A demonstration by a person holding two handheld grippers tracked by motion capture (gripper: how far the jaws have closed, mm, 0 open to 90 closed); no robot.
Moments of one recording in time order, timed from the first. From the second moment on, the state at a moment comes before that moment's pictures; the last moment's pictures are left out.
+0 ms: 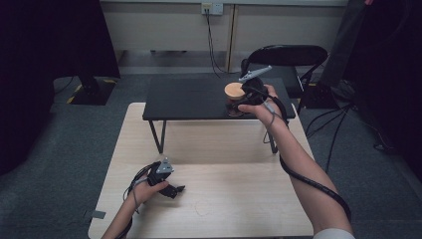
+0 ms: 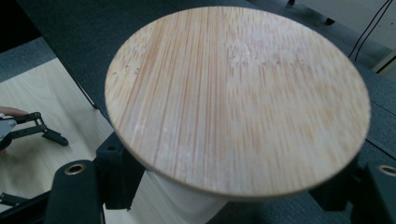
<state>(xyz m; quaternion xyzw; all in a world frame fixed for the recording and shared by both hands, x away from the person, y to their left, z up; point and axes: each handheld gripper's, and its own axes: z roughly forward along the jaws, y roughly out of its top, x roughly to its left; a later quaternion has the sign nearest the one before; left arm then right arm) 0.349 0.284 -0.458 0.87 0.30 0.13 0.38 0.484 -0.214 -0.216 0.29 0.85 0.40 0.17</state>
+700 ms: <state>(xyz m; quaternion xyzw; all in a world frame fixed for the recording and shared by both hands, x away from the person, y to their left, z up) 0.349 0.284 -0.458 0.87 0.30 0.13 0.38 0.488 -0.206 -0.228 0.31 0.84 0.42 0.17</state>
